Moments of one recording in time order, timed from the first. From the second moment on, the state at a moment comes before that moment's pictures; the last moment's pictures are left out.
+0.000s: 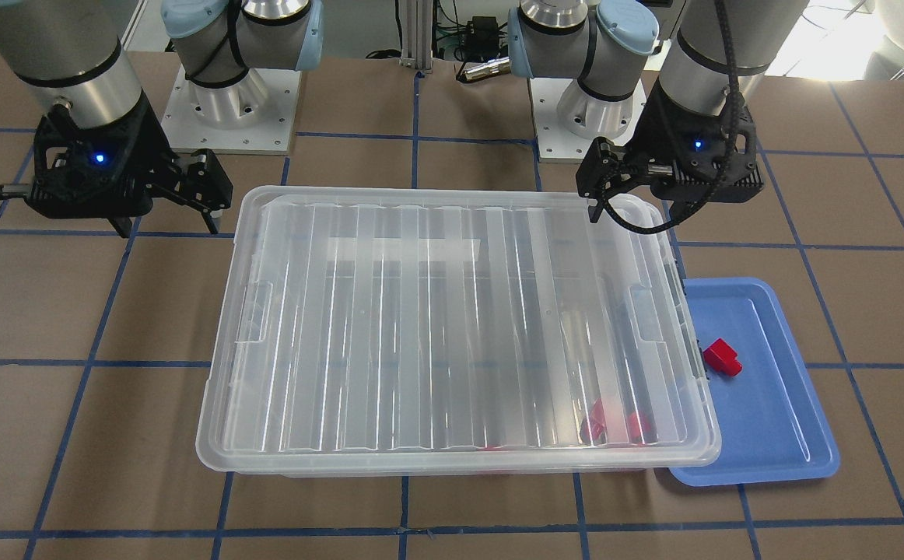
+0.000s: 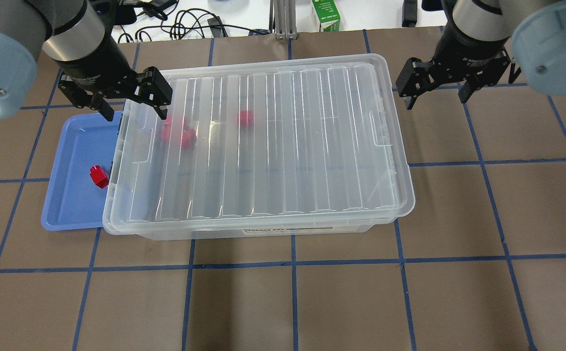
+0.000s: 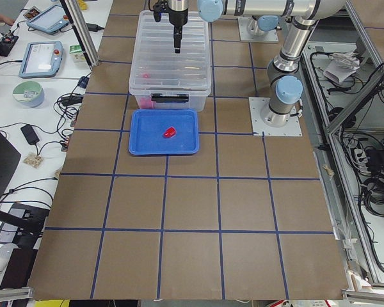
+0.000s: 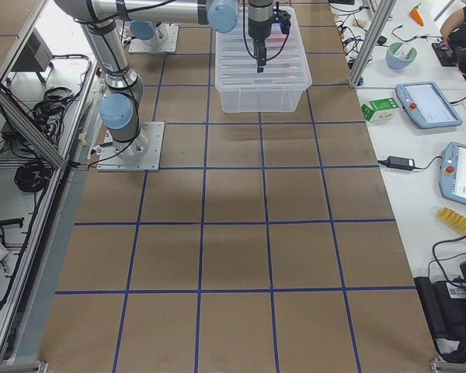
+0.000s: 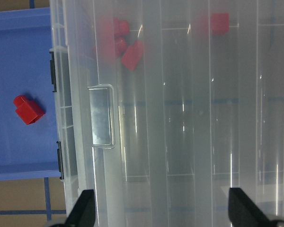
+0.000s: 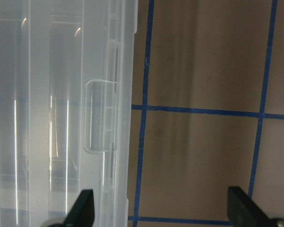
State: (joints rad) left arm -1.56 -1.58 -1.57 -1.52 1.58 0.02; right arm 1.54 -1.53 1.64 -1.72 -1.58 -0.11
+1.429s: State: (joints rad) left arm -1.49 -1.58 -1.55 -1.58 1.56 0.04; right arm 1.51 -1.39 1.79 -2.08 -1.60 -0.15
